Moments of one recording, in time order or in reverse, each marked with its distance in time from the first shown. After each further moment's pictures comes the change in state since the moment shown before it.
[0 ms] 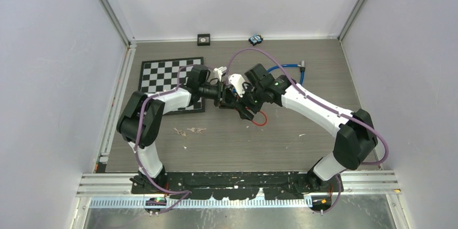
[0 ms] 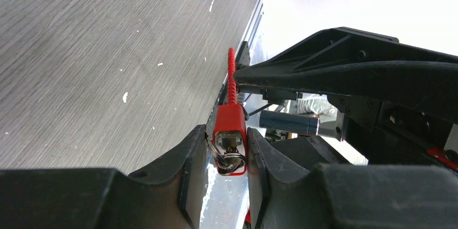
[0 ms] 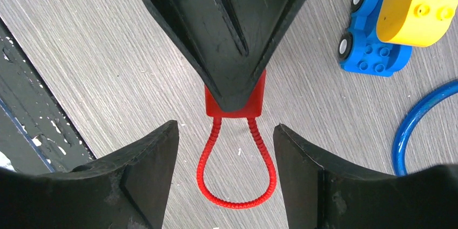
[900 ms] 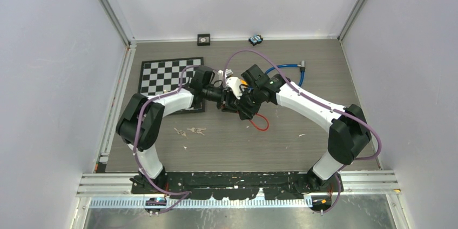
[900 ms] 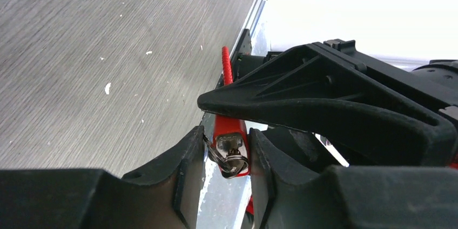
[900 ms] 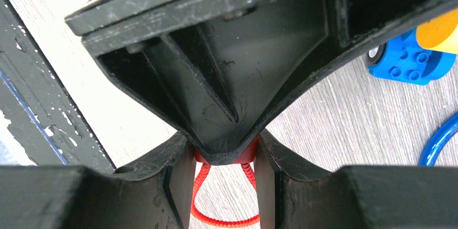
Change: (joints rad) left arm -0.049 -0.034 0.006 -0.089 -0.029 0.044; right arm 0.008 0.059 0.025 -0.031 -0.057 -0.002
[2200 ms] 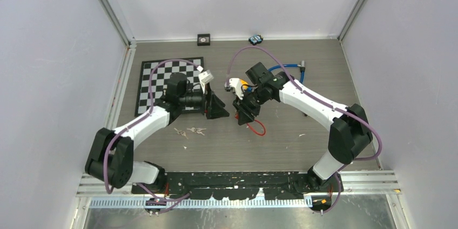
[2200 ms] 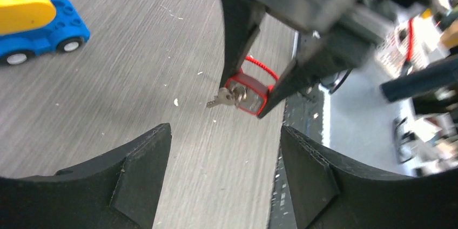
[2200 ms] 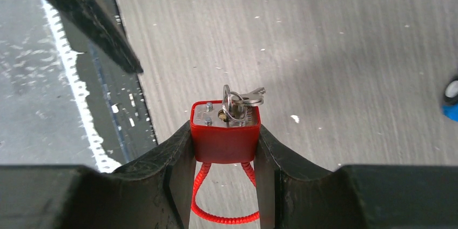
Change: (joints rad) left arm 0.106 -0.451 -0.319 0.130 -0.020 0.600; right arm -0.056 -0.002 -0.002 -0.061 -0.325 -0.067
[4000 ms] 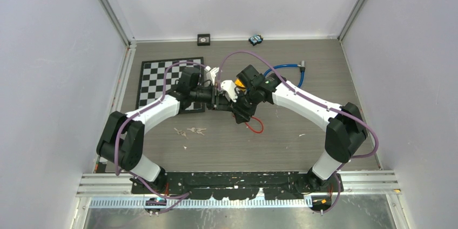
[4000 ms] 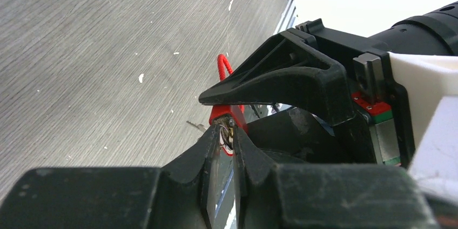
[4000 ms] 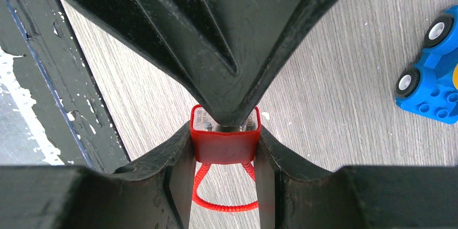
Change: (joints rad) left arm -0.062 0.206 0.203 -0.210 -0.108 -0.428; right arm 0.087 0.036 0.048 0.014 0.246 0.007
